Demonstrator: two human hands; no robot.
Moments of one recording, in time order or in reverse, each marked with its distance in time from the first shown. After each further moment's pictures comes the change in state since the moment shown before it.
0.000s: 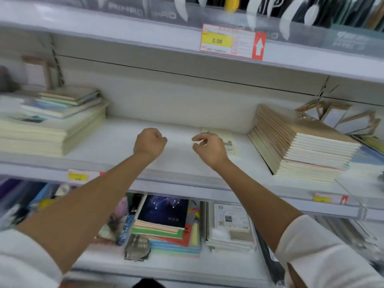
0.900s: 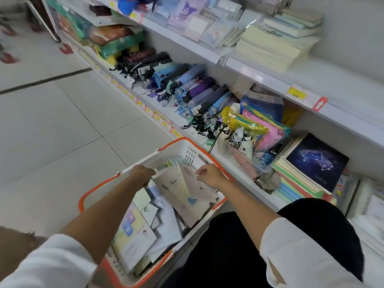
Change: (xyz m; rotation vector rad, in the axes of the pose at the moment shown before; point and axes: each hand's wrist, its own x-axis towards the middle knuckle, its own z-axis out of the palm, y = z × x) left_hand -0.373 -0.400 -0.309 -0.107 0.233 -1.162; right_hand -0.331 -0.078 0.410 -0.064 -1.077 0.002
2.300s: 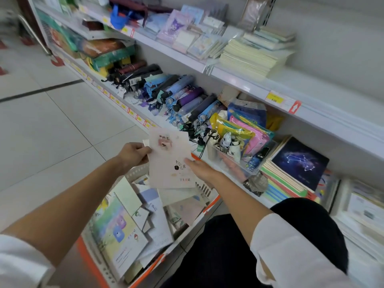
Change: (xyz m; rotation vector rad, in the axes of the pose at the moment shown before) left_hand -0.026 0.050 -0.031 -0.210 -0.116 0.435; right_hand -0.027 -0.041 -0.020 0.256 -0.119 0.125
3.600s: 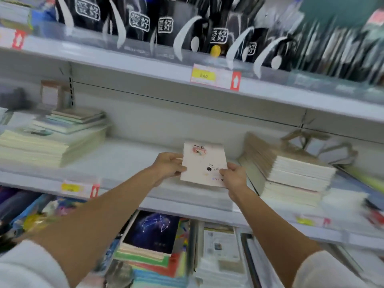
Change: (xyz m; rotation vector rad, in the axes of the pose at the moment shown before) left_hand -0.092 0.337 0.514 -0.088 -0.790 0.399; right_hand -0.274 0.103 -0.474 0.586 1.285 -0.265
